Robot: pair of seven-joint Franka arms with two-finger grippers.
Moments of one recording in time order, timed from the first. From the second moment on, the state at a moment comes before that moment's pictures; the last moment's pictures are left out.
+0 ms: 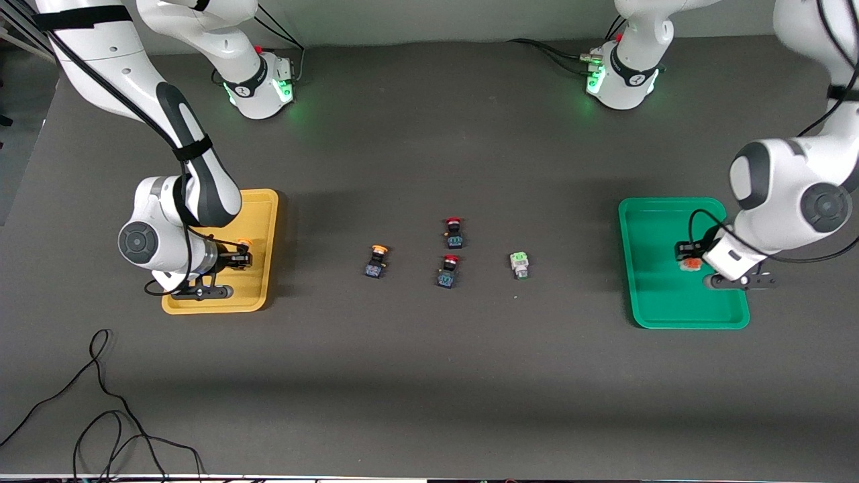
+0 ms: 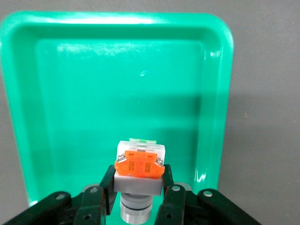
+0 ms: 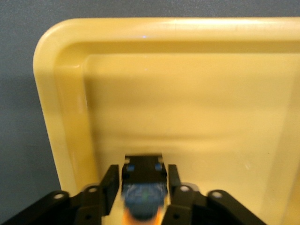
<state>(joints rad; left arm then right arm) 0.20 0.30 -0.15 -2.11 0.04 2.30 0.03 0.17 0.41 -0.13 -2.11 0.06 2.32 0.00</state>
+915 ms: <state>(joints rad) 0.20 0.35 -0.16 -1.95 0.05 2.16 0.03 0.21 0.29 -0.12 -1.64 0.20 1.70 0.21</state>
